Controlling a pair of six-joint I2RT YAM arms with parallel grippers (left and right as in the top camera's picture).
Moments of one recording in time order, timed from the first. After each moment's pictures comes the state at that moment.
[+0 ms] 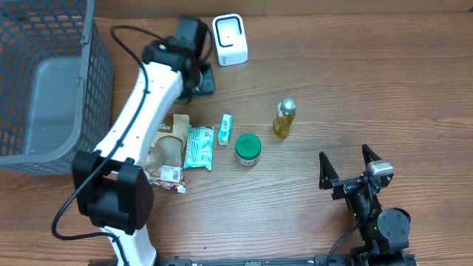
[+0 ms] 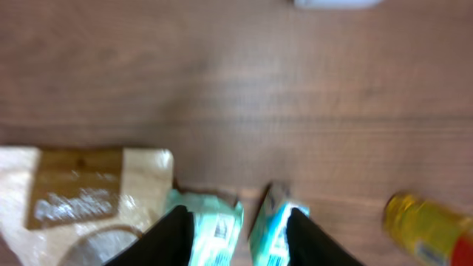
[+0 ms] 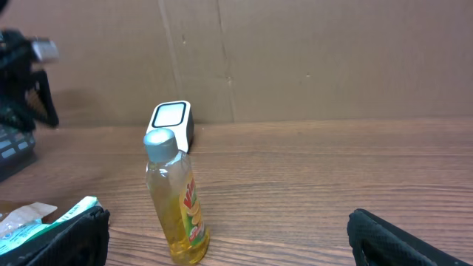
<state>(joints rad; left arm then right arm) -0.28 1.95 1.81 -1.07 -0.02 -0.47 0.14 0.01 0.02 -0.03 -0.07 0.12</state>
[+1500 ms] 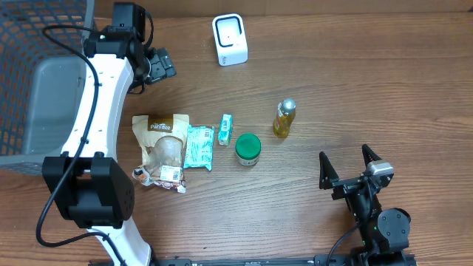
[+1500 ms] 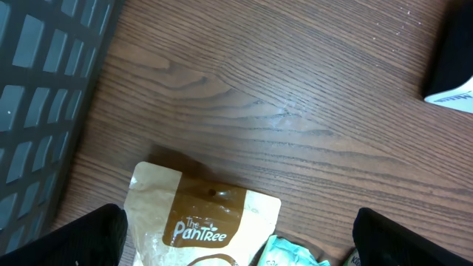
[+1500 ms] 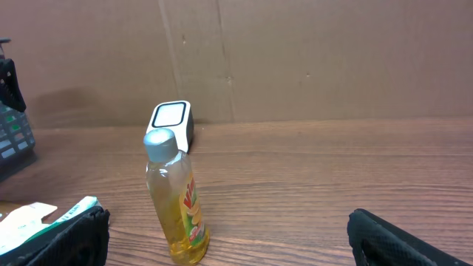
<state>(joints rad) -0.05 1.95 1.84 -1.10 -0.09 -0.46 0.14 0.01 0.02 -0.03 -0.07 0.12</state>
